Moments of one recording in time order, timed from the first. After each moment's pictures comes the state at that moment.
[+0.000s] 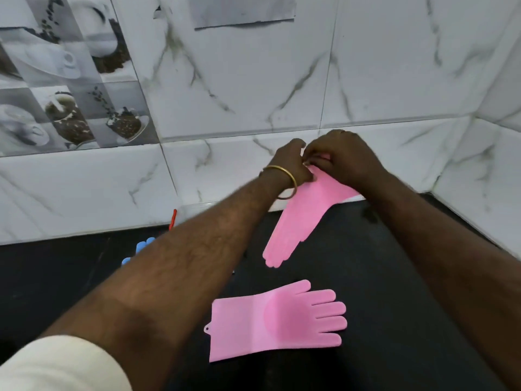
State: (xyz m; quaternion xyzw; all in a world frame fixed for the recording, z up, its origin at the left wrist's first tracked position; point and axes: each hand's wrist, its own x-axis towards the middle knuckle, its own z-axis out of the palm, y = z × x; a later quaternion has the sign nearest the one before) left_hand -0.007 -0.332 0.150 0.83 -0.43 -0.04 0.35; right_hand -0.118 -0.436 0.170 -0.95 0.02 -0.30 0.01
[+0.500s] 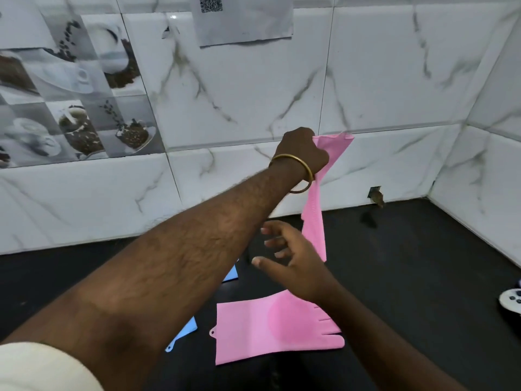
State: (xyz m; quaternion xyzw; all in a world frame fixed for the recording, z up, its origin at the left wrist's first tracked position) left_hand -0.048 -0.315 0.205 0.83 -0.40 -0.01 0.40; right_hand -0.170 -0.280 0.062 -0.84 0.08 -0.20 0.51
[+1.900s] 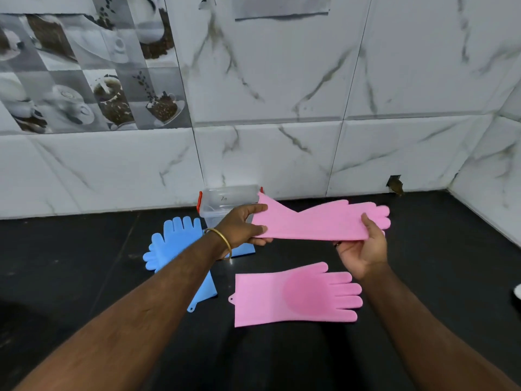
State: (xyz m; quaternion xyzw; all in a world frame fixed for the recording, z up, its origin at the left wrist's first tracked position) left_hand -0.011 -0.139 0.037 0.70 -0.23 -0.34 0.58; right_hand -0.176 -0.355 -0.008 -0.24 0.21 -0.31 0.90
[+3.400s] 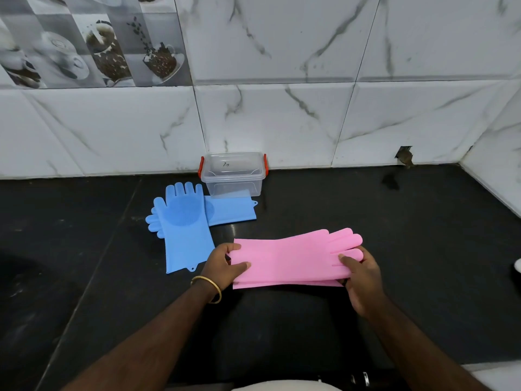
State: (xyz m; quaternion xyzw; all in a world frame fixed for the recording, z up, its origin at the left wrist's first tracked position) left_hand -0.069 -0.065 -0.117 0.85 -0.13 -0.21 0.46; right_hand -0.252 -0.309 -0.097 -0.49 0.38 -0.25 0.74
